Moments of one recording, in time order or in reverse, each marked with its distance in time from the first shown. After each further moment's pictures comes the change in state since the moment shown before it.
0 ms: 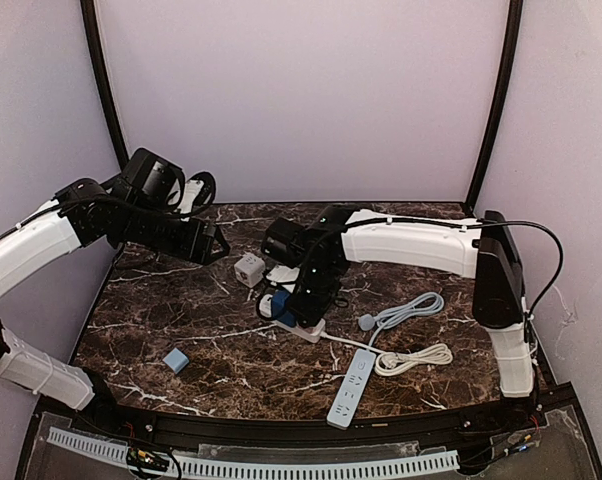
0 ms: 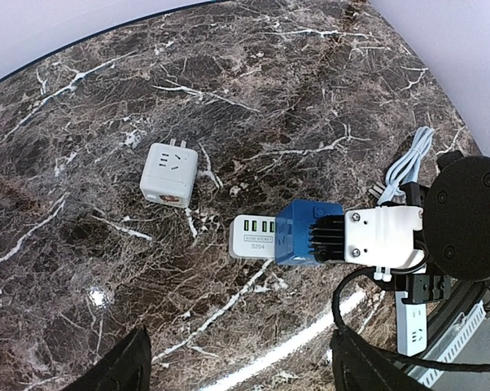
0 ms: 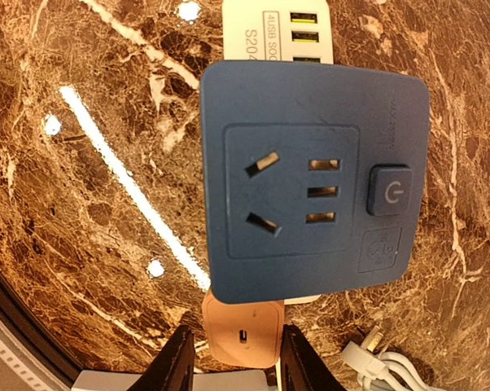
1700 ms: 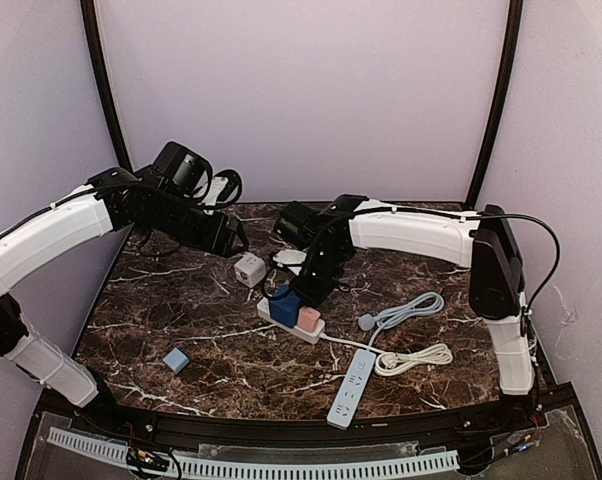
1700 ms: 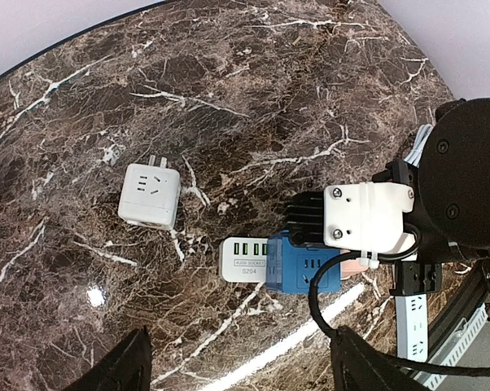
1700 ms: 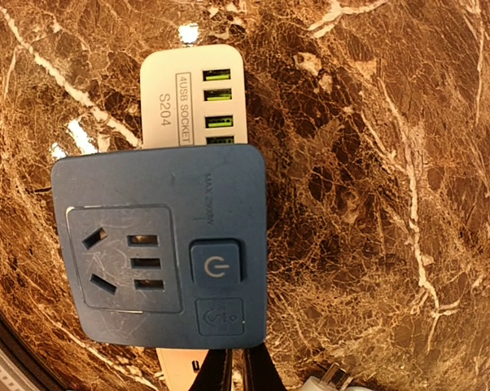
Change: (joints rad) left arm 0.015 0.172 0.100 0.030 0.048 0.048; right arm -0.093 0.022 0.008 0.085 -0.046 -0.049
